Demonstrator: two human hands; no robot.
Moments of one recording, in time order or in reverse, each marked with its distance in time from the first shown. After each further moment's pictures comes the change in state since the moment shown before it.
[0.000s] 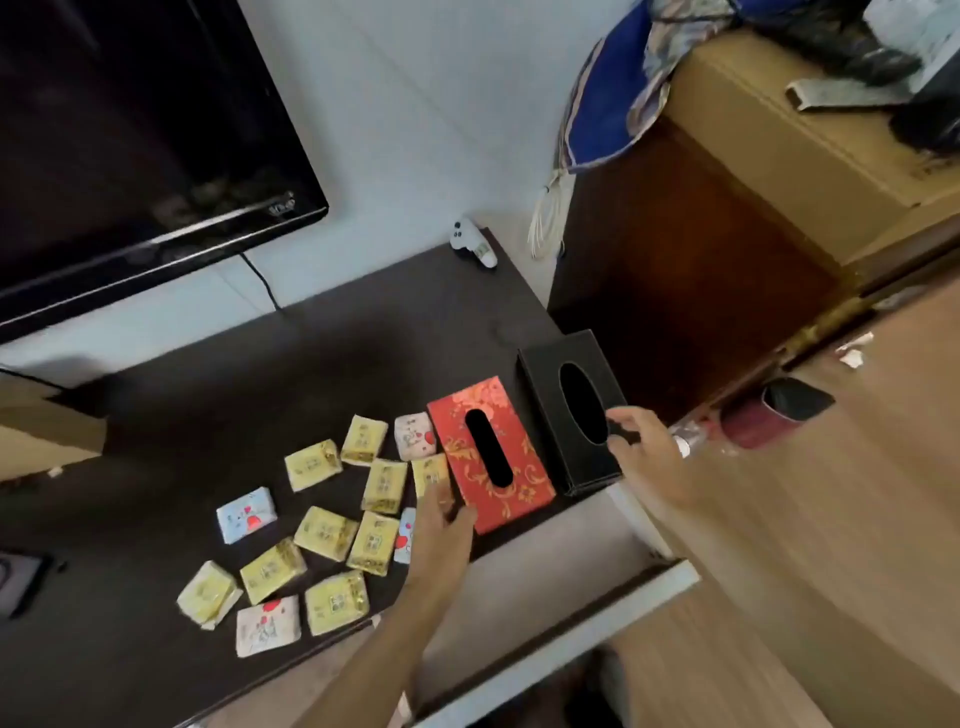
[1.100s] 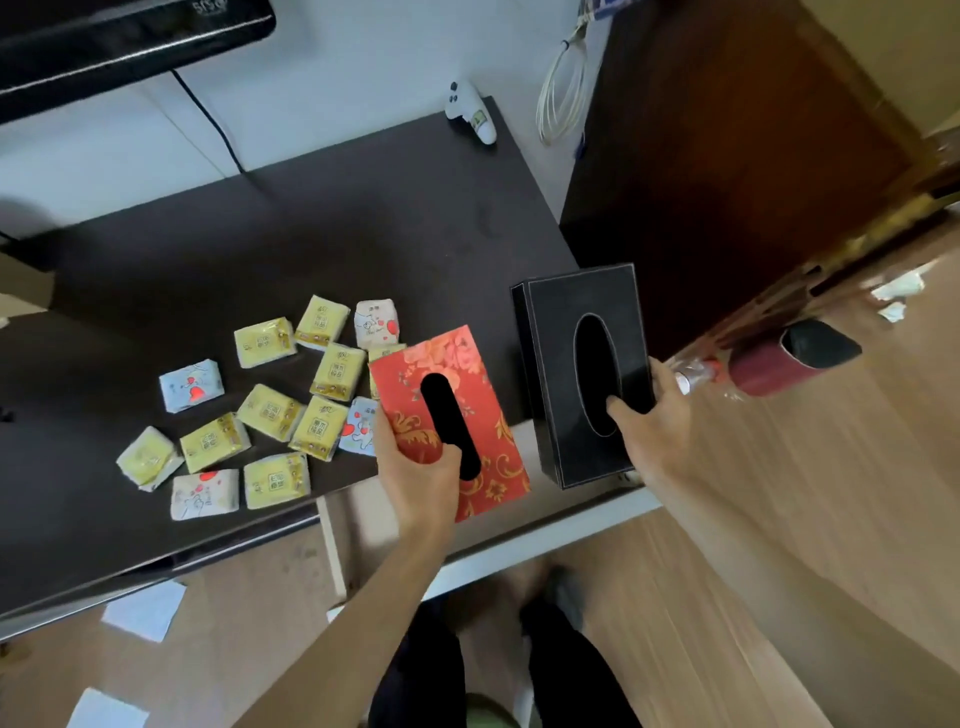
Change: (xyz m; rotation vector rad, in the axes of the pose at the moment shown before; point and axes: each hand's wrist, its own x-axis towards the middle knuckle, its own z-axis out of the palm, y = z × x) left_hand -0.013 -0.082 0.080 -0.131 0.469 0.031; right_hand -0.010 0.102 -0.008 0.247 0.035 0.055
